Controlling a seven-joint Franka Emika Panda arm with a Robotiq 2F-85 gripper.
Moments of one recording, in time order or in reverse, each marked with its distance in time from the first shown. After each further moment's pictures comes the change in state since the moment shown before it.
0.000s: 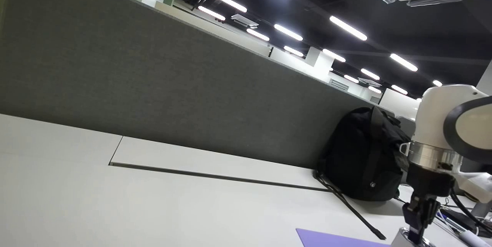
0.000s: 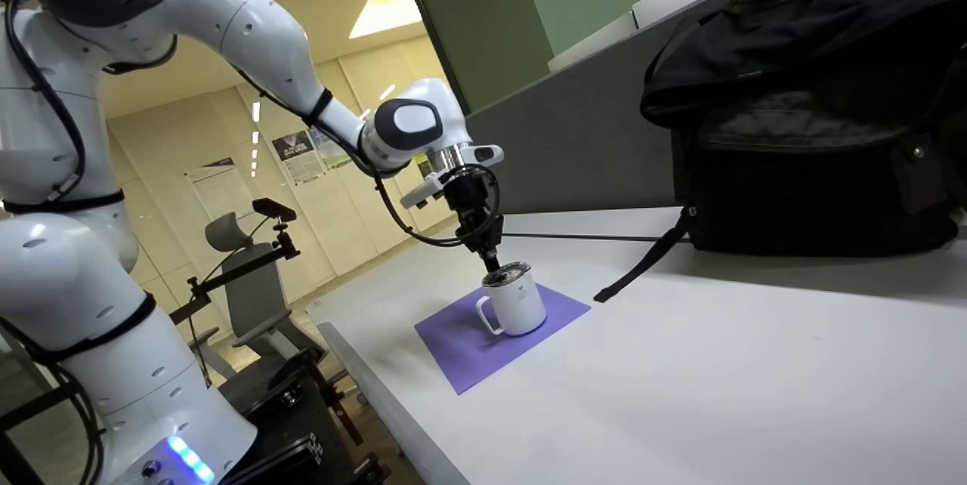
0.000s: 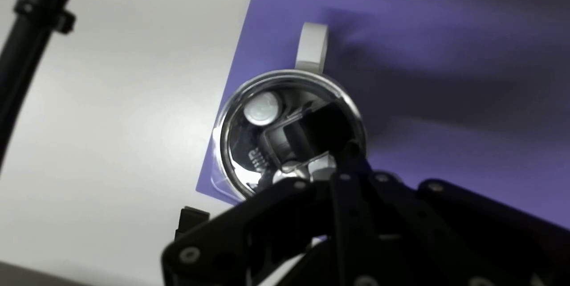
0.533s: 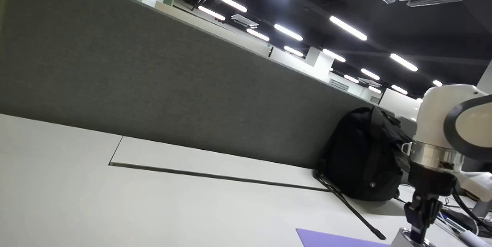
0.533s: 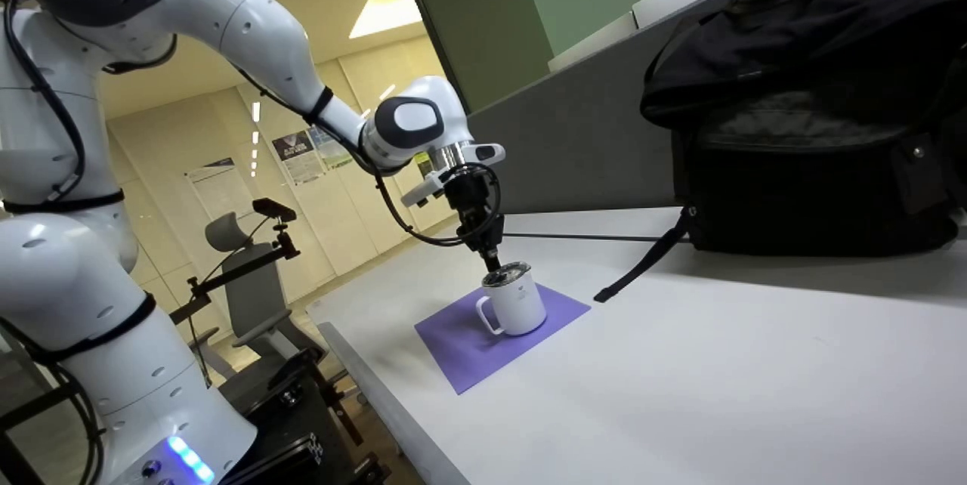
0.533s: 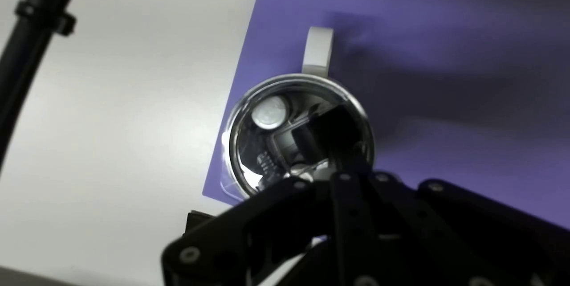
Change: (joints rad) arm -0.002 -0.002 -0.008 0.004 0.009 -0.011 -0.003
